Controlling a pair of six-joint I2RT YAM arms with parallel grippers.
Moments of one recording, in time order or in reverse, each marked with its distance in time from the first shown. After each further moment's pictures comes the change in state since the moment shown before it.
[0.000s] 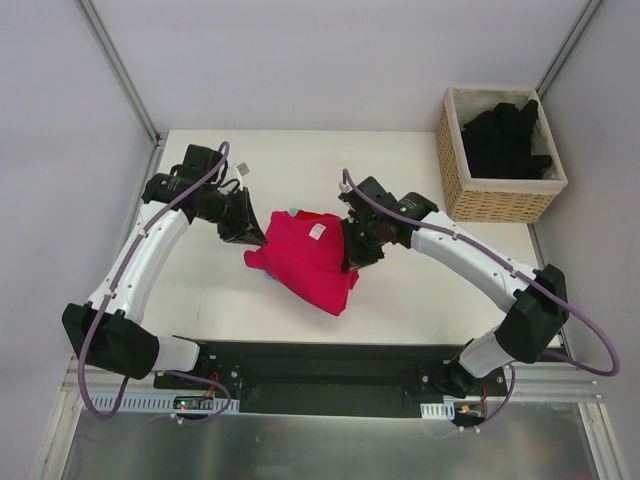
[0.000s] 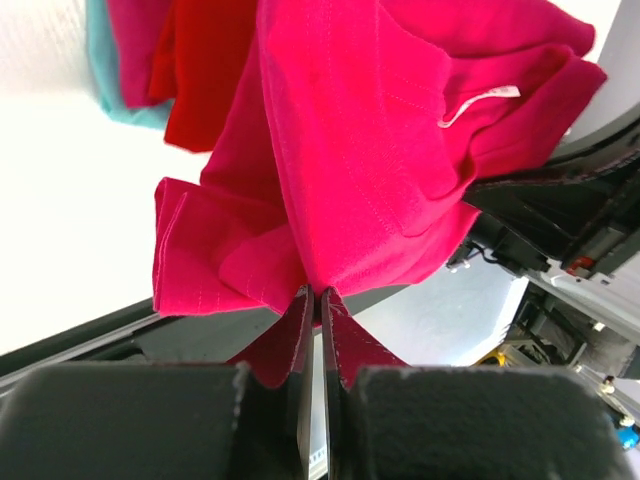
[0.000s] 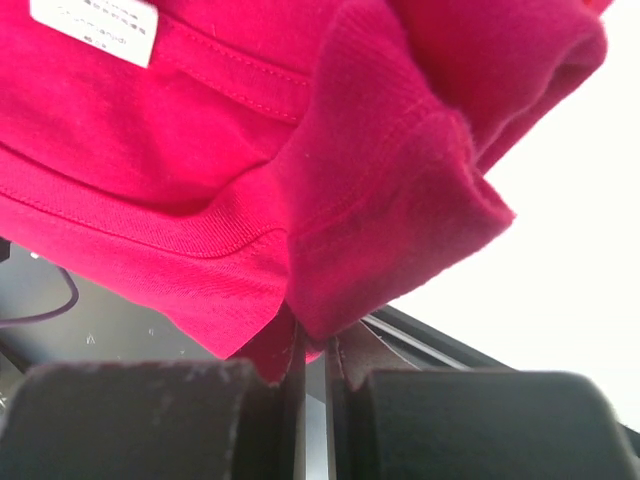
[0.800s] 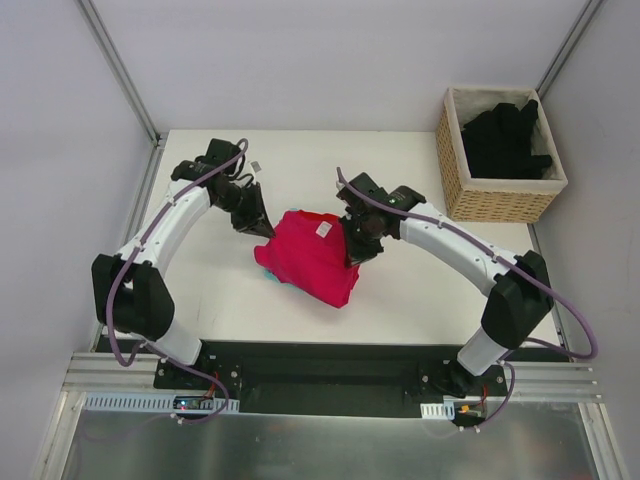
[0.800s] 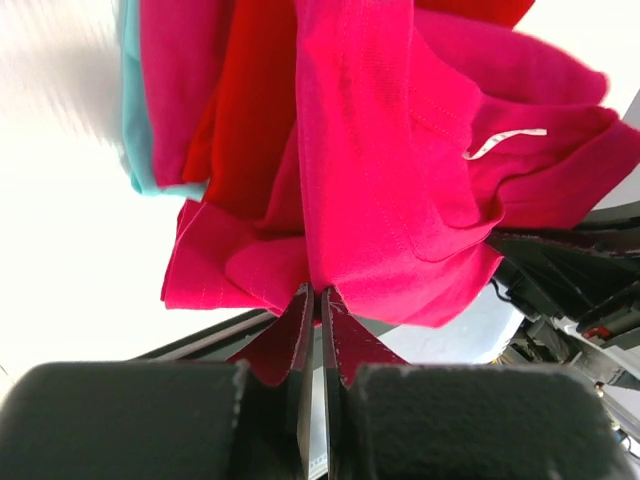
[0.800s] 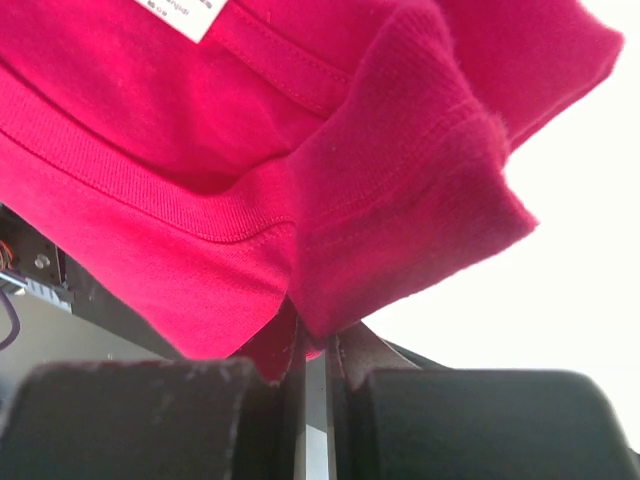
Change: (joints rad) left arm 0.000 0.188 -0.011 0.110 -0.032 0.002; right arm -0.016 0.095 0.042 -0.021 0.054 -0.061
